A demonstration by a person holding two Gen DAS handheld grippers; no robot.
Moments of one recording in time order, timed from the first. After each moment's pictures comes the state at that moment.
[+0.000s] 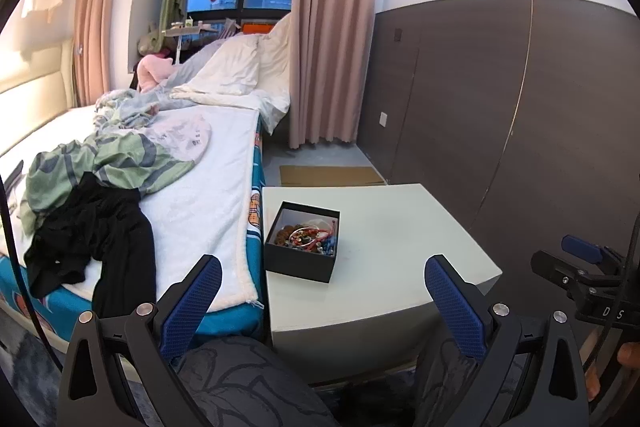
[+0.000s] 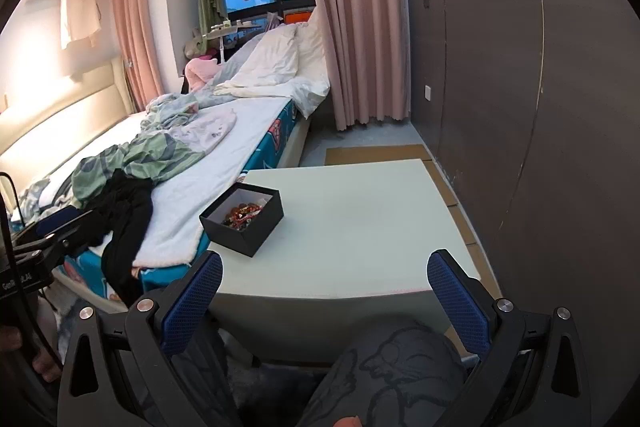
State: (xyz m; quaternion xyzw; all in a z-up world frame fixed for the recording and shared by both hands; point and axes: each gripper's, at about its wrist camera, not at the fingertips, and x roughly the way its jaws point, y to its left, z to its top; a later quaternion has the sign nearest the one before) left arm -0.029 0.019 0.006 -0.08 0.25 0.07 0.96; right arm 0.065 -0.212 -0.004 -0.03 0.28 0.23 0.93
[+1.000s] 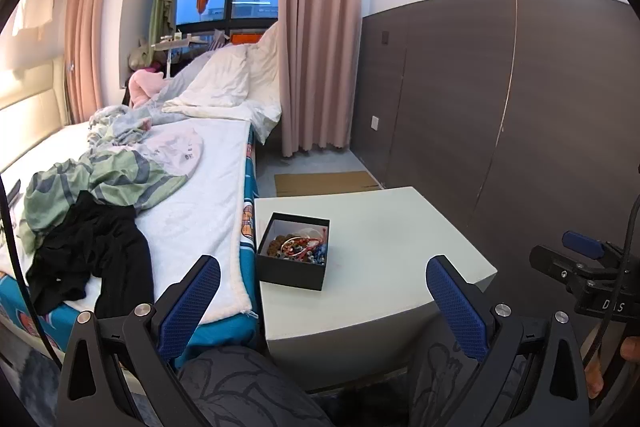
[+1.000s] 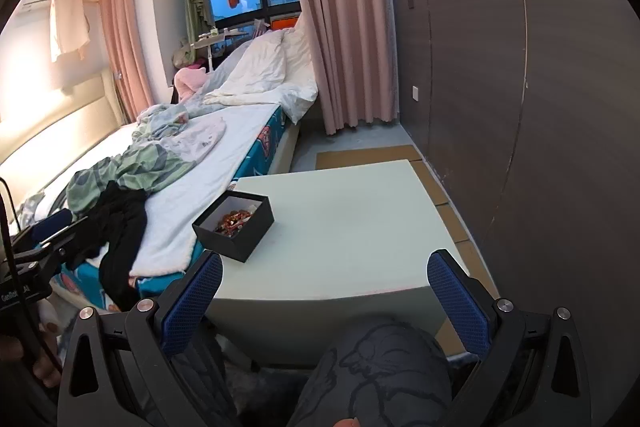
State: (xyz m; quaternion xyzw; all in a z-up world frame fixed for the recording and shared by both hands) left arm -0.028 0.007 0.015 -0.06 0.24 0.06 0.97; right arm 0.060 -0.234 0.008 -0.01 0.27 0.22 0.94
